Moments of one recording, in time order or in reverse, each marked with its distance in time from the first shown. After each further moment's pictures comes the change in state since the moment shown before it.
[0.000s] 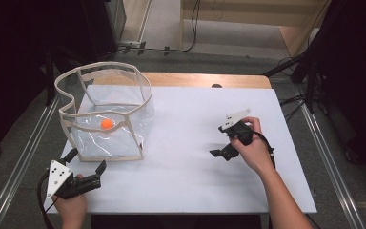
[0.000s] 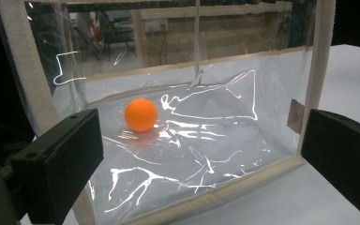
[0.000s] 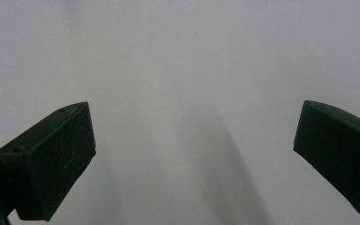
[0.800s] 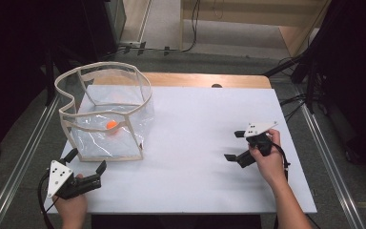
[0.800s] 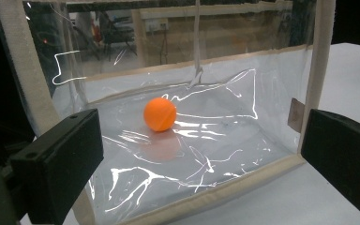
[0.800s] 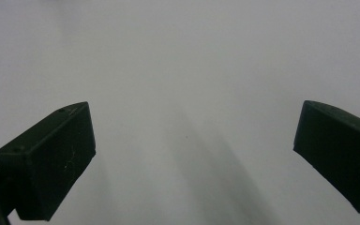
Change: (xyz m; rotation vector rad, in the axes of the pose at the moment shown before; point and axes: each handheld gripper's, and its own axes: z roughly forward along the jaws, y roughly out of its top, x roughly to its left) left arm -0.001 0.000 0.000 0.003 0.002 0.004; right arm -0.001 -0.060 -0.023 -0.174 -0.049 0.085
